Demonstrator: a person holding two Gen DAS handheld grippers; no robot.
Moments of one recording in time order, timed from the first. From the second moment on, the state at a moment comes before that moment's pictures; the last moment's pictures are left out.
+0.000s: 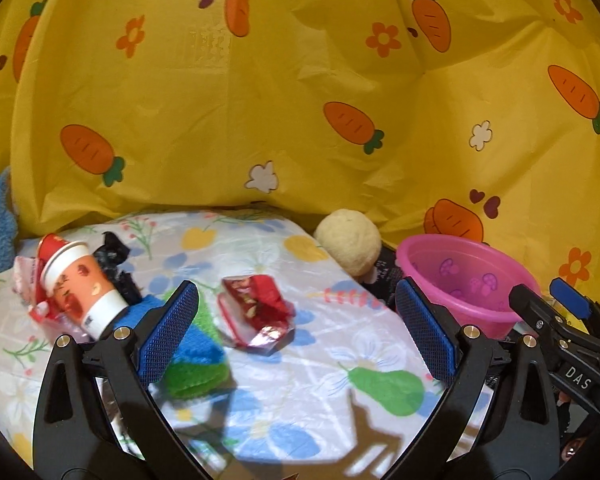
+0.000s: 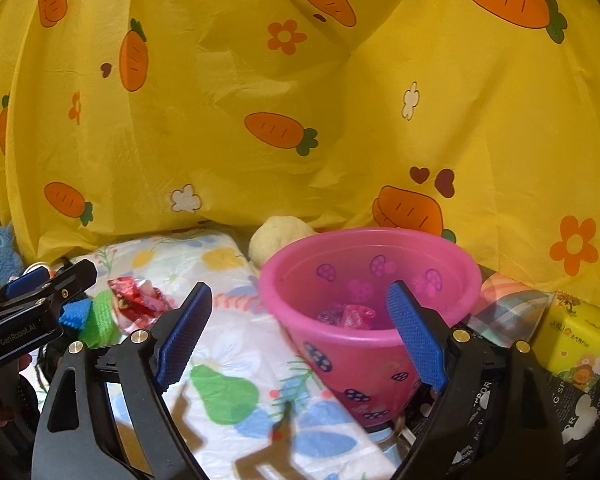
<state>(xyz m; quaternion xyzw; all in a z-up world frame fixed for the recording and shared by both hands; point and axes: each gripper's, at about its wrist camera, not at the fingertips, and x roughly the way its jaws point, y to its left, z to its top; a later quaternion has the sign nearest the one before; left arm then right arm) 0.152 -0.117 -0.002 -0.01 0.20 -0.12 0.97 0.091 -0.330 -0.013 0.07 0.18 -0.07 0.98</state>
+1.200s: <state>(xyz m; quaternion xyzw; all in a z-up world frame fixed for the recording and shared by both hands) 0.066 0.109 -0.023 -0.09 0.19 0.11 0.97 0.154 -0.086 -0.056 0.00 0.32 0.15 0.94</state>
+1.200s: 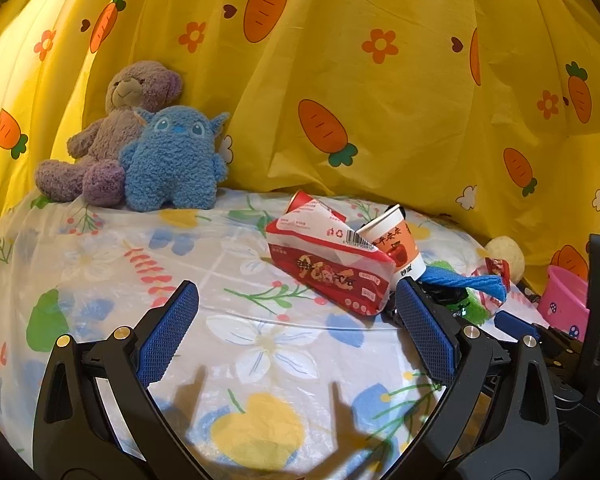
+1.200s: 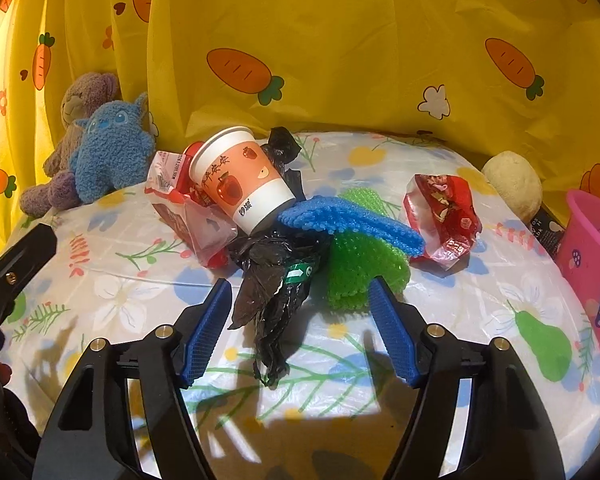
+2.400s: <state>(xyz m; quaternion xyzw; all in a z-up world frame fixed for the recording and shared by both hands) 0.130 0.080 -0.027 -0.11 0.23 0.05 0.96 0.083 -0.156 -0.023 0.05 0.24 0.21 0.95</state>
